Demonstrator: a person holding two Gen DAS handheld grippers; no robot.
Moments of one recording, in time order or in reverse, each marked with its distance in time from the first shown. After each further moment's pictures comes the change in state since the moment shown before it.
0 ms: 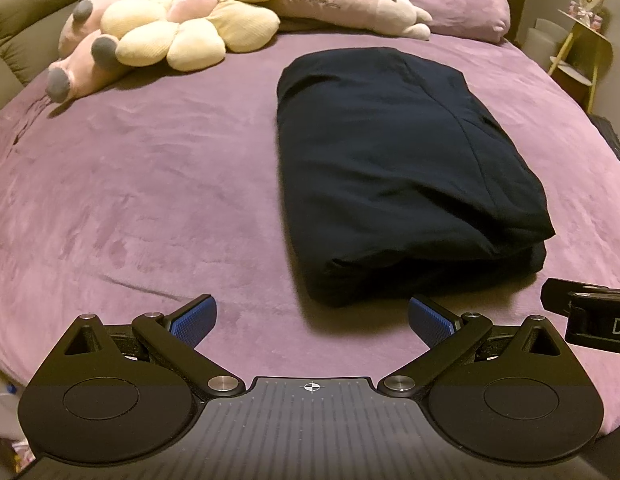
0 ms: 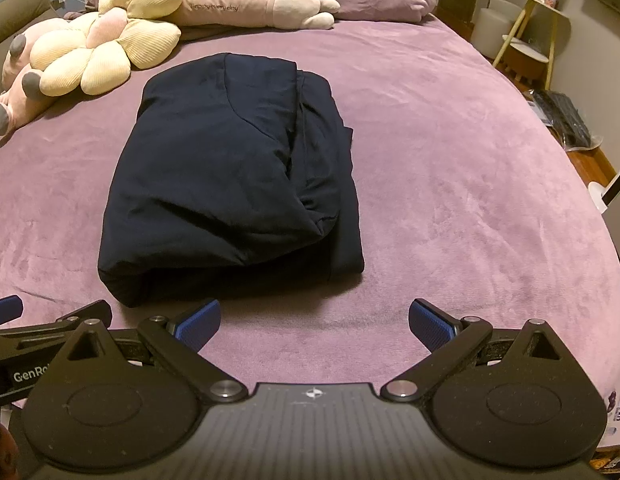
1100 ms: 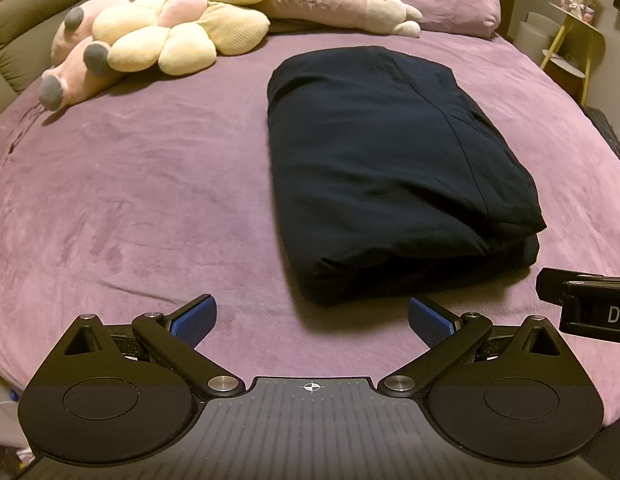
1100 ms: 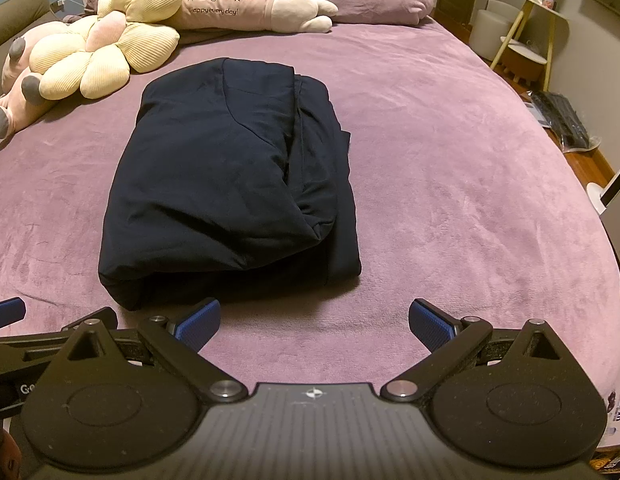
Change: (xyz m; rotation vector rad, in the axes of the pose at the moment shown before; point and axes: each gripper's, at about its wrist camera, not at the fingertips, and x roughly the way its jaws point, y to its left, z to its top) left arm -0.002 -0.006 0.001 0.027 0.000 -0.007; right arm -0.004 0.000 0.002 0.008 -0.006 -0.002
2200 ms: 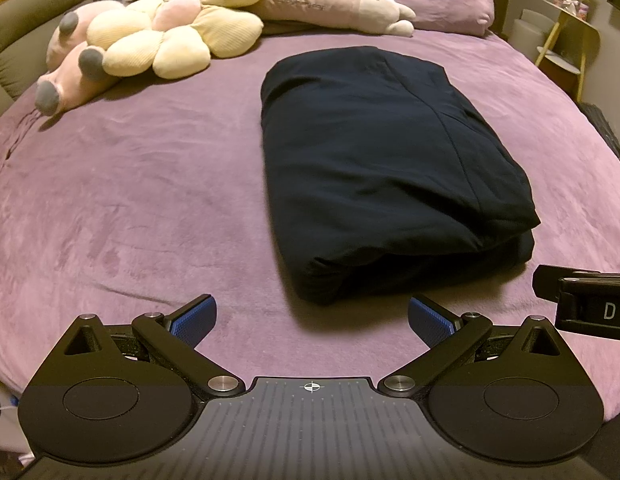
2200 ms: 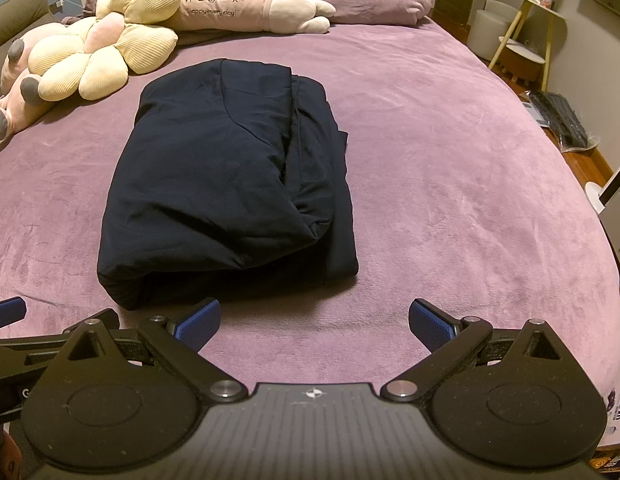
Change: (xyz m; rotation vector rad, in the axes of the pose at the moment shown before) left arm -0.001 -0.003 -0.001 0.015 -0.003 -0.005; right arm -0.002 0.001 -0.003 0.007 -0.003 -0.006
